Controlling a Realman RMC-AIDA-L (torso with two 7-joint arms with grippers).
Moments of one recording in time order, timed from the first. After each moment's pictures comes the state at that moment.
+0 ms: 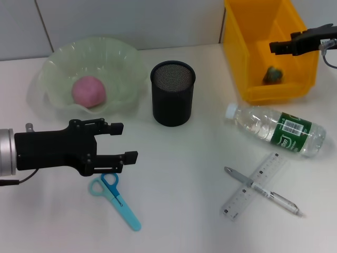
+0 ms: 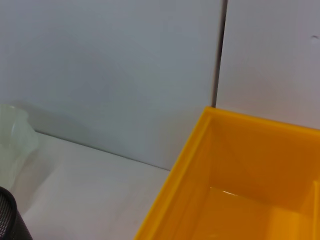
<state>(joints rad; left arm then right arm) -0.46 -2.06 1.00 0.85 1.85 1.56 -1.48 0.63 2.07 -0.78 -1.11 -2.47 -1.09 2.16</state>
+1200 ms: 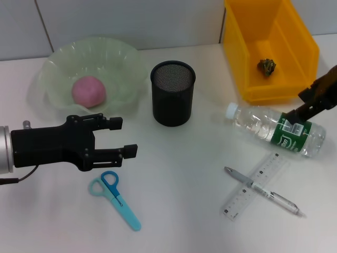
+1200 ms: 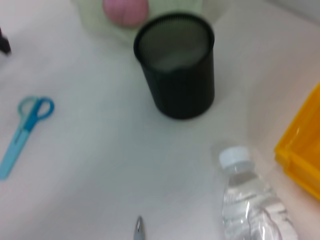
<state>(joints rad) -0.45 -2.06 0.99 0.84 1.81 1.58 -1.49 0.77 1.93 -0.77 -1.16 -2.64 -1.86 2.11</state>
